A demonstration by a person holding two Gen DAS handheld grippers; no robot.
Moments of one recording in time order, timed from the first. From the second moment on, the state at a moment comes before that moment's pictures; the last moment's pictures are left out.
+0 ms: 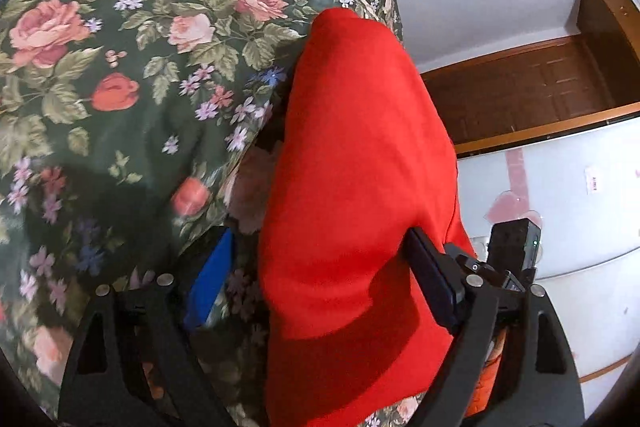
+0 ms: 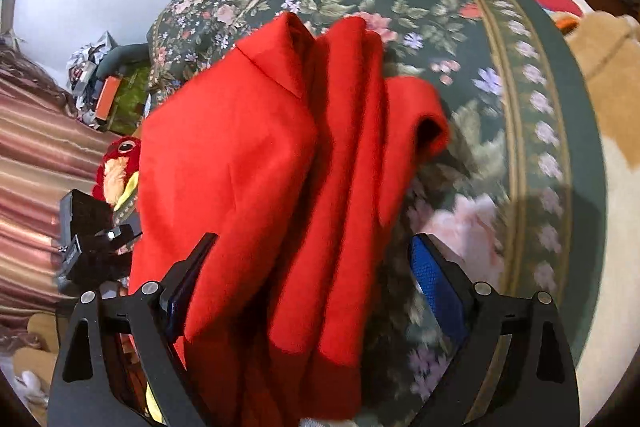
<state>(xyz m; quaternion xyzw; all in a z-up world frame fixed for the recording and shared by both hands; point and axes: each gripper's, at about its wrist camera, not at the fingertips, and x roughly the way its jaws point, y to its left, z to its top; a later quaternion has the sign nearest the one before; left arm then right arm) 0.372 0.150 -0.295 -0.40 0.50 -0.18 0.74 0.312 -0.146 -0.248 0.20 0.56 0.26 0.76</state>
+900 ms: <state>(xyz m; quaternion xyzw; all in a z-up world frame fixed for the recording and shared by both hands) 0.326 0.168 -0.195 -0.33 0.46 -0.19 0.80 0.292 -0.067 -0.159 0.14 0.51 0.32 0.78</state>
